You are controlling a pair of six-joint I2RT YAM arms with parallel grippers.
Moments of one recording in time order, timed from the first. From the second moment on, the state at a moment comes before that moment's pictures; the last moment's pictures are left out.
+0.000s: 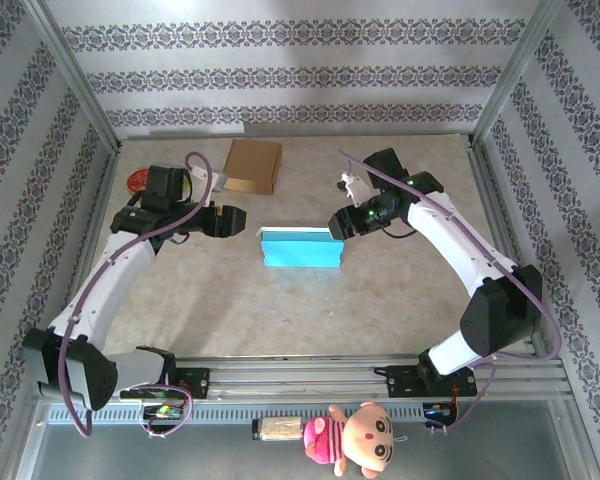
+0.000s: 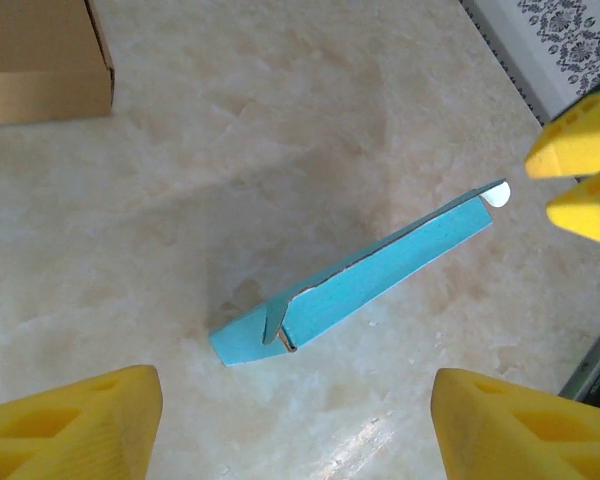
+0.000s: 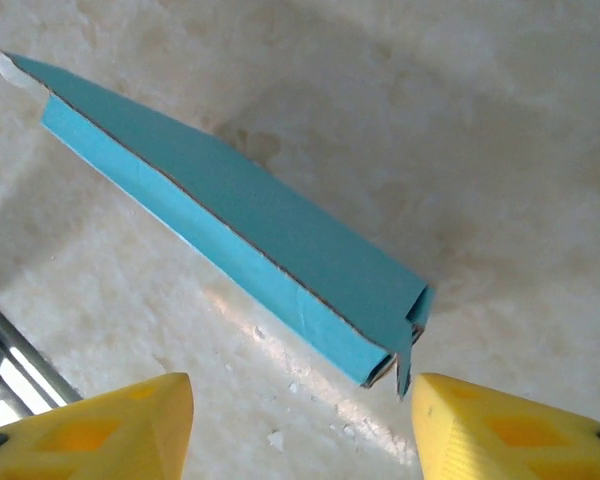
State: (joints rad) left arm -0.18 1.26 1.15 -0.68 0.55 -0.08; right arm 0.37 1.53 1.36 -0.97 -0.43 0.03
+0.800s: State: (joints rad) left arm -0.18 1.24 1.11 -0.70 0.55 -0.10; right arm 0.39 1.53 1.31 -0.91 -0.35 0.05
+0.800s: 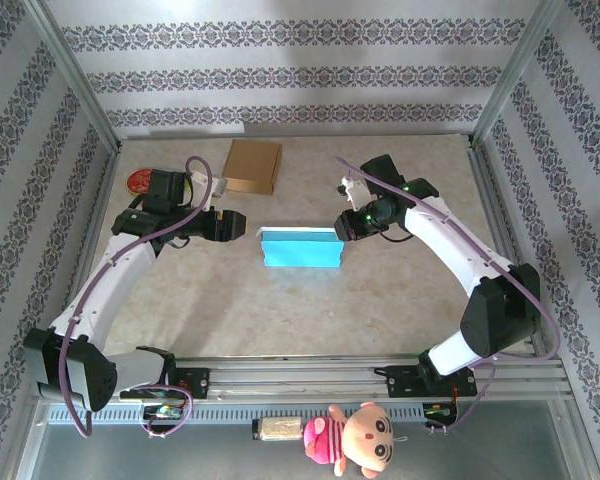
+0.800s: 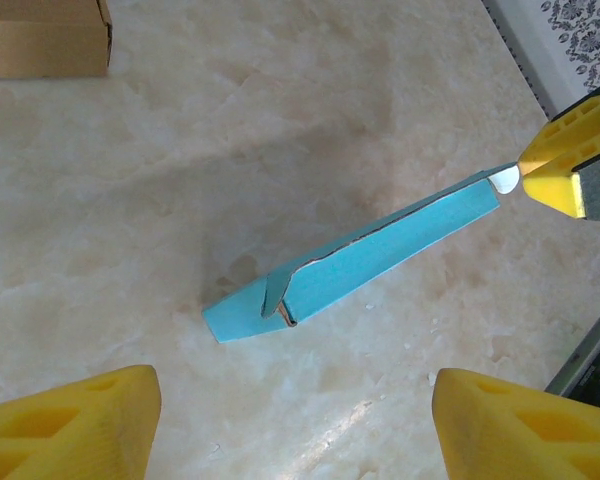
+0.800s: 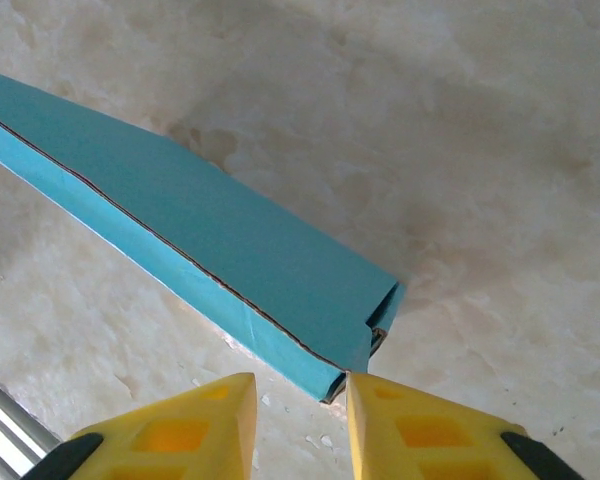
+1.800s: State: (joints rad) left arm -0.19 1.24 1.10 -0.70 0.55 -0.14; right arm 0.40 1.54 1.29 -0.89 -0.25 0.02
